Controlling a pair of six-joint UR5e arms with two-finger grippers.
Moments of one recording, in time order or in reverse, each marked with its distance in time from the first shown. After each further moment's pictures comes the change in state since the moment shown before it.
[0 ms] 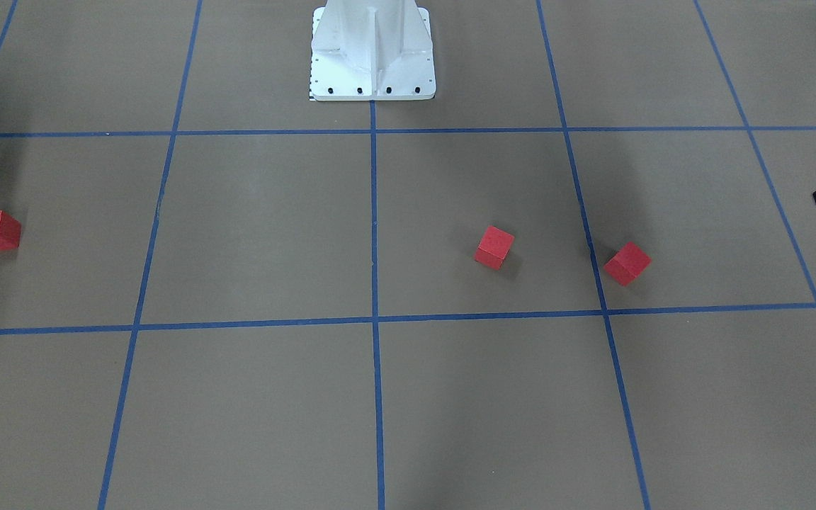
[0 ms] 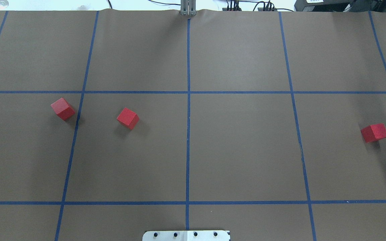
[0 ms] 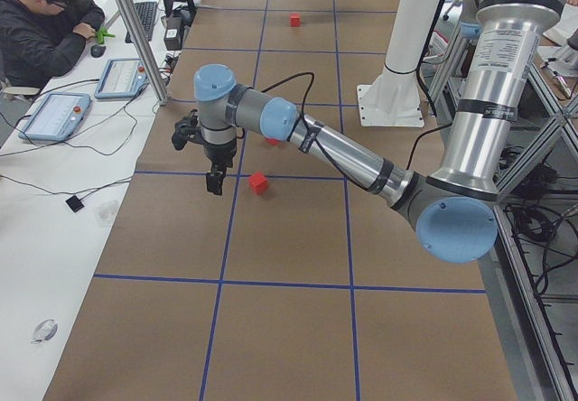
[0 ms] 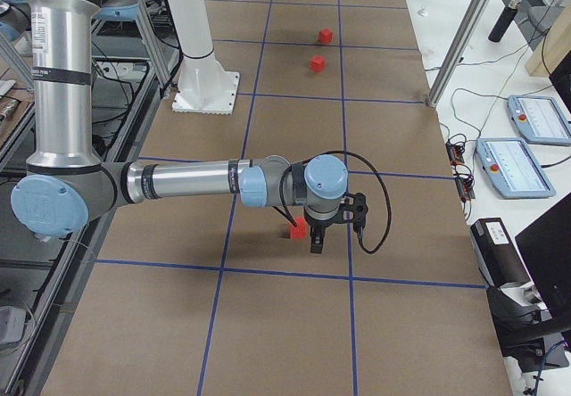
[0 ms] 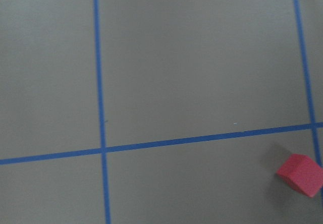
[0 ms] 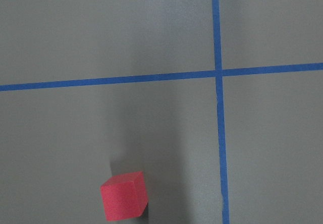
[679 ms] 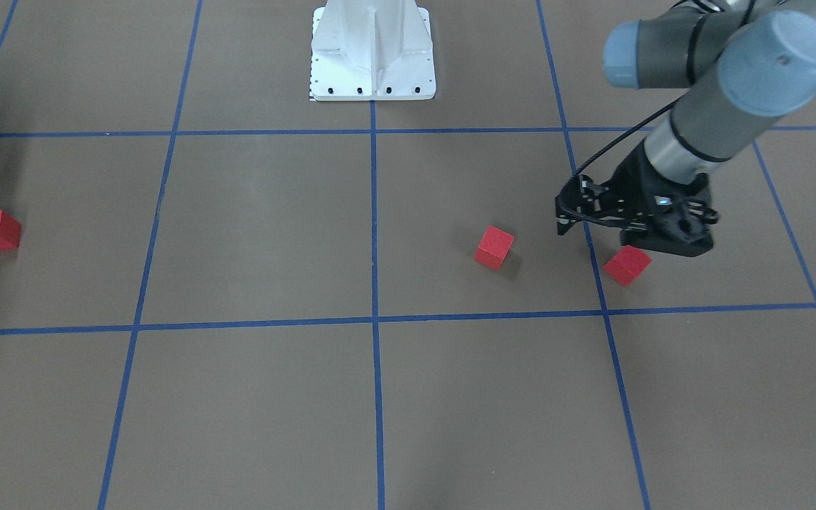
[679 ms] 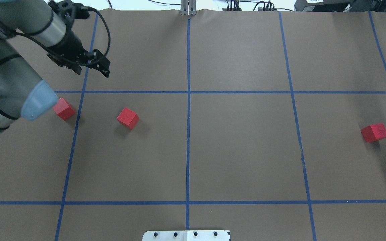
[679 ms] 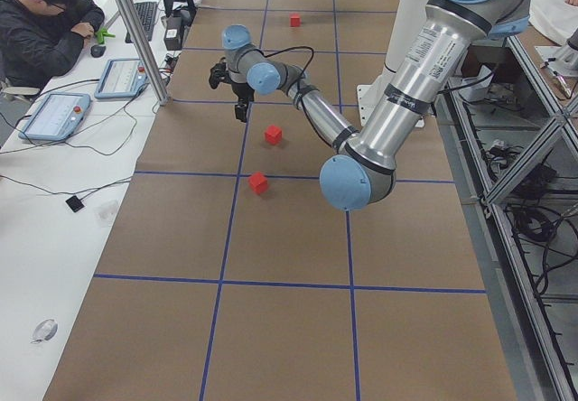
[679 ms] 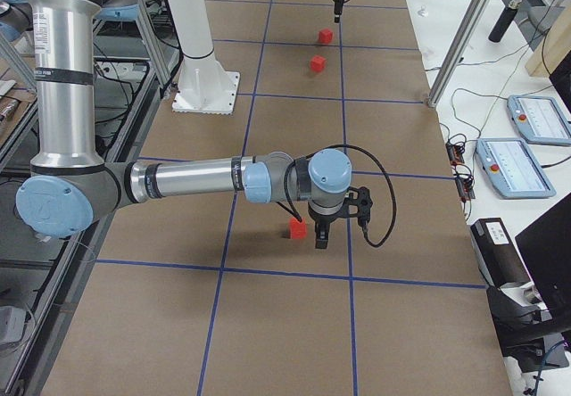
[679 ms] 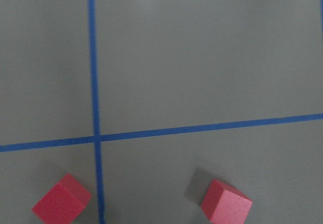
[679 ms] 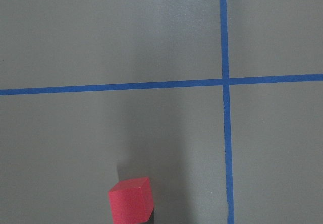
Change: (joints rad) left arm 0.395 -0.260 0.146 -0.256 0.100 -0.343; right arm -0.001 0.020 0.005 0.000 0.001 0.001
